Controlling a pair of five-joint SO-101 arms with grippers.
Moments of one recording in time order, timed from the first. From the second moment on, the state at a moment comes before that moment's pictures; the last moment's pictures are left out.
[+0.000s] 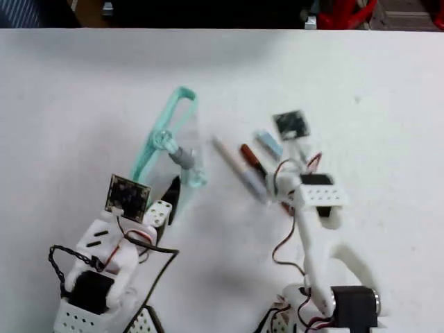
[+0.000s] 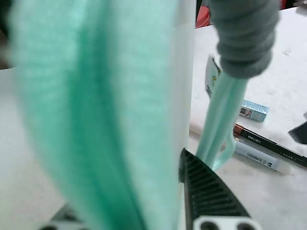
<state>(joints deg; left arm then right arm) 12.6 -104.7 88.7 49.9 -2.2 -2.9 -18.1 49.7 40.6 13.8</state>
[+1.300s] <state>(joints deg) 15.4 -104.7 89.9 49.9 -2.2 -7.6 46.7 -40.4 82.2 27.4</state>
